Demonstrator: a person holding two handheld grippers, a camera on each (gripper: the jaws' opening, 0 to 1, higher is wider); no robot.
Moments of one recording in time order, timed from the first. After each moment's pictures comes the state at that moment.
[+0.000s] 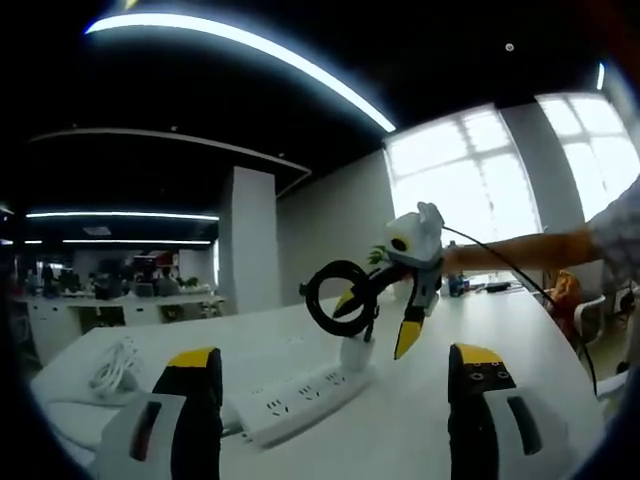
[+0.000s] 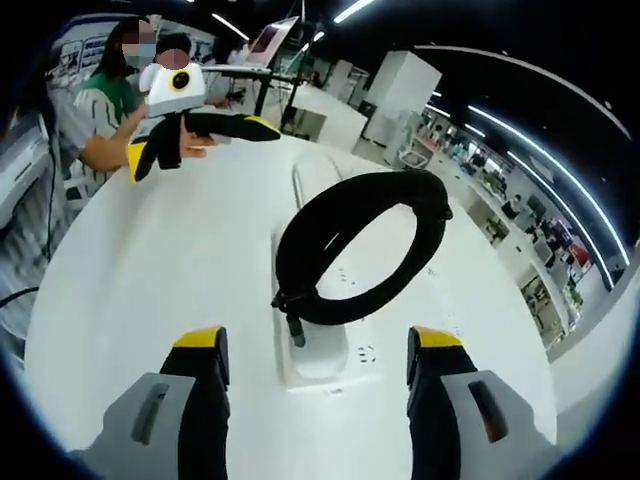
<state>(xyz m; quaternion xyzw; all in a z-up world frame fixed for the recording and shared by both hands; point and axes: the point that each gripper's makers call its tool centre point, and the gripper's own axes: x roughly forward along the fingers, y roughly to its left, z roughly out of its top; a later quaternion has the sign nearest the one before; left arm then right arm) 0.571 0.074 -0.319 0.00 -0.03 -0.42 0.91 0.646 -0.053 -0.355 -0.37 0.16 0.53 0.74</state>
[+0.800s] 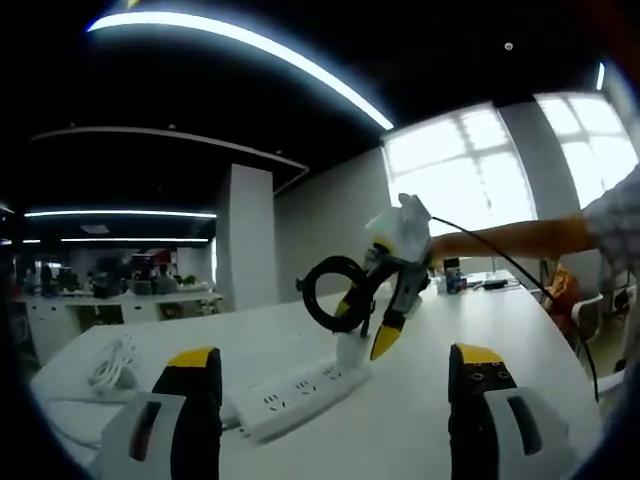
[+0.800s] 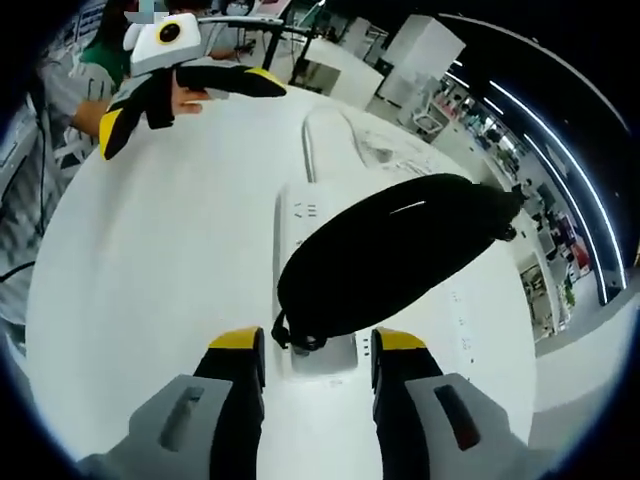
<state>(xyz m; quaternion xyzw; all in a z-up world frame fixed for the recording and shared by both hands) 0.568 0.077 -0.323 0.00 -0.03 -0.42 0.91 0.649 -0.044 -0.373 -0.46 0.23 0.50 0.70</state>
